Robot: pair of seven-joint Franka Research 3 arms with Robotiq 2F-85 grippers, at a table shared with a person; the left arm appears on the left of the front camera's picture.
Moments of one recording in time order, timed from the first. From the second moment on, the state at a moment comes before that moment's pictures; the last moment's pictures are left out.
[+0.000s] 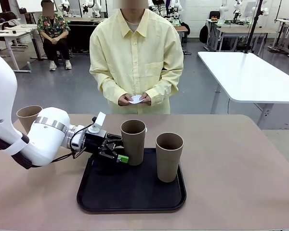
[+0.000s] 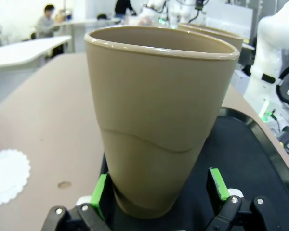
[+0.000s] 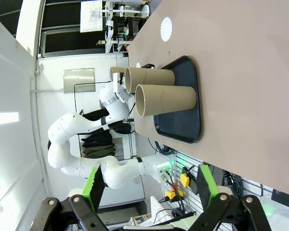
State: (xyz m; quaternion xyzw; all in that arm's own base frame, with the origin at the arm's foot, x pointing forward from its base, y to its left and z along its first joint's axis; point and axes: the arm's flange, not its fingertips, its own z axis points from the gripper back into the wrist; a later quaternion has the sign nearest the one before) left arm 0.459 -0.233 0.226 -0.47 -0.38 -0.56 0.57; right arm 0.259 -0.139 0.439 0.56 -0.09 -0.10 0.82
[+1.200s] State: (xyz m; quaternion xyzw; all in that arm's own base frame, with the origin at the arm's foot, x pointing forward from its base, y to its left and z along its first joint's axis) left arm 0.467 -0.262 0.222 -0.46 -0.39 -0.59 0.54; right arm 0.259 -0.139 0.439 0.56 -0.09 -0.10 0.82
